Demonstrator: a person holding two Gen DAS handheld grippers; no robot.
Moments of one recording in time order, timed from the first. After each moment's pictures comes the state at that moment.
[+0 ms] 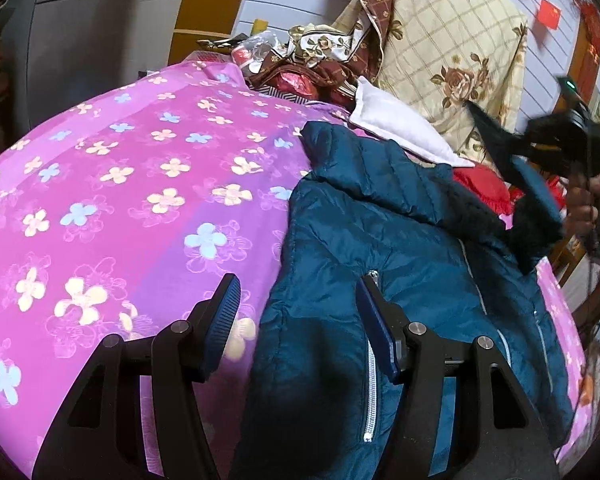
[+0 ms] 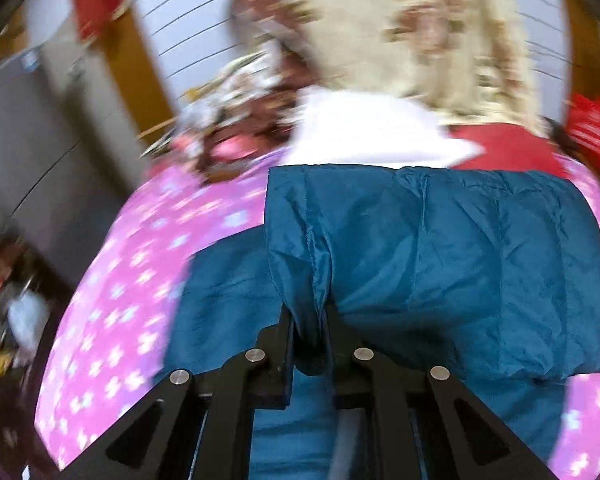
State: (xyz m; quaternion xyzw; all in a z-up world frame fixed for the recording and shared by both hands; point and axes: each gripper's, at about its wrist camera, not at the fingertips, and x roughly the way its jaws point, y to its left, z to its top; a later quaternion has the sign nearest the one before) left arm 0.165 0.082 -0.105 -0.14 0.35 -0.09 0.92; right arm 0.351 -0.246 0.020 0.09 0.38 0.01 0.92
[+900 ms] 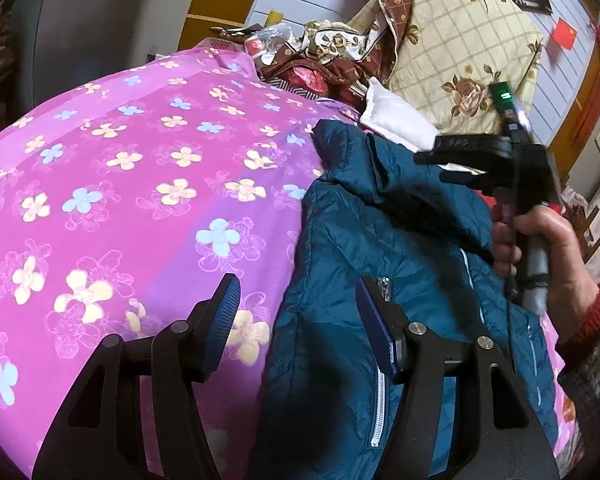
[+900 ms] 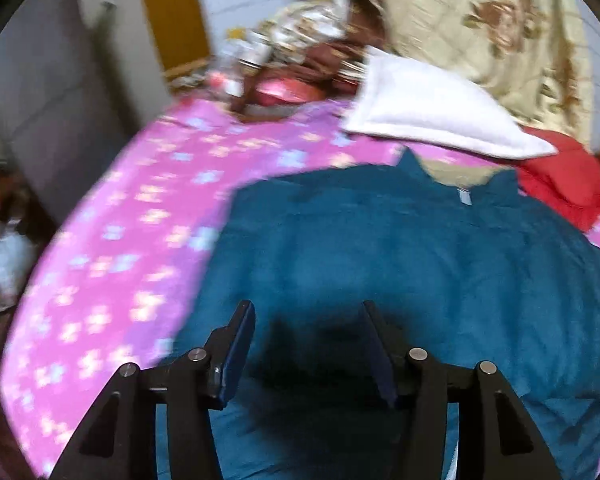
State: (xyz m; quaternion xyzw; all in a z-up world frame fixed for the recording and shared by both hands) left arm 0.173 0.096 -0.108 -0.17 0.37 -0.09 0.91; right arm 0.402 -0.151 -0.074 0.01 0.43 0.00 0.90
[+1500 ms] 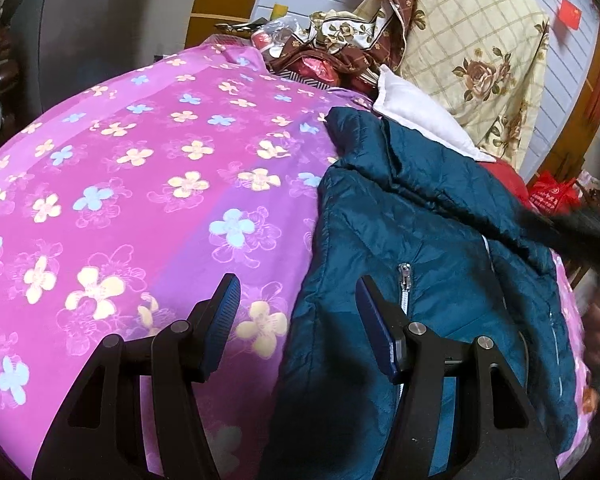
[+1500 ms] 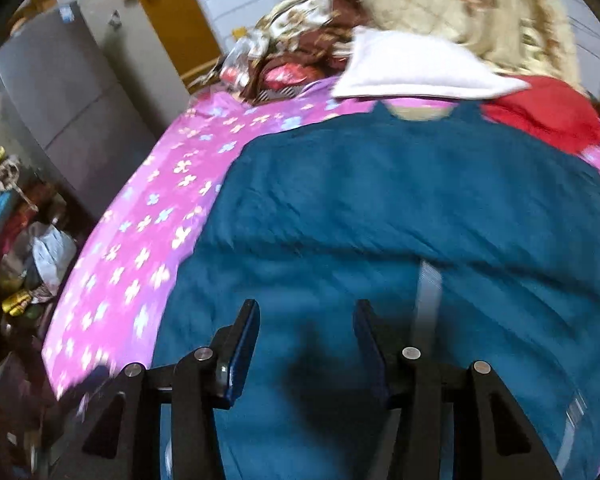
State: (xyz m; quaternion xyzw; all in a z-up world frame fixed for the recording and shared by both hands) left arm 0.172 0.093 -0.116 -0.14 0.38 -0.06 0.91; right arm 0.262 -0.216 -0.061 0.09 0.43 0.07 0.89
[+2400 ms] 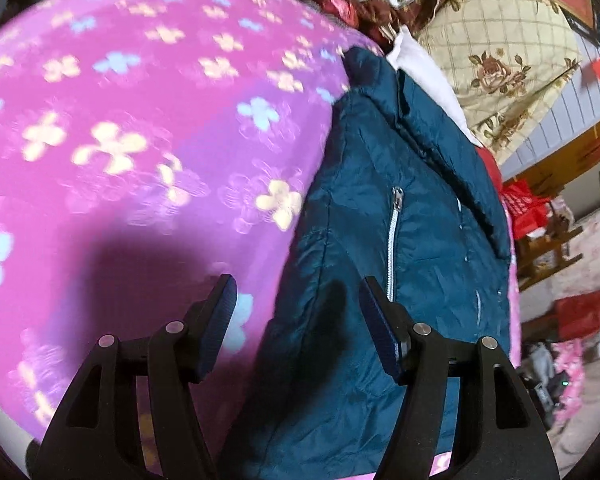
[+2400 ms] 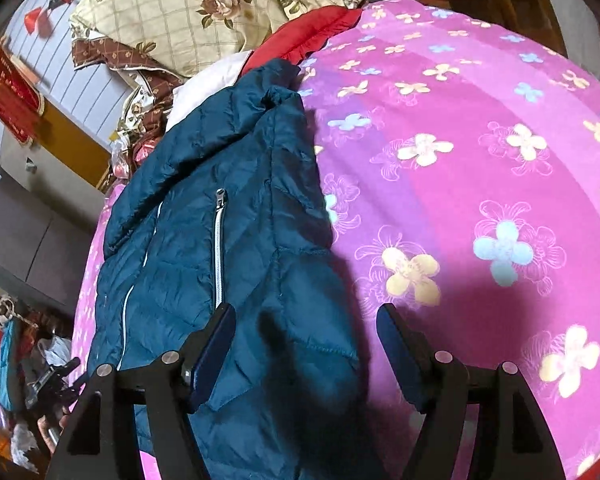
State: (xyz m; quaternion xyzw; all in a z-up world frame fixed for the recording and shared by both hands) left arm 0.140 0.124 -0.139 -0.26 0.50 -0.12 0.82; right arm -0.009 -0.473 -0.141 0.31 0.38 -0.08 0.87
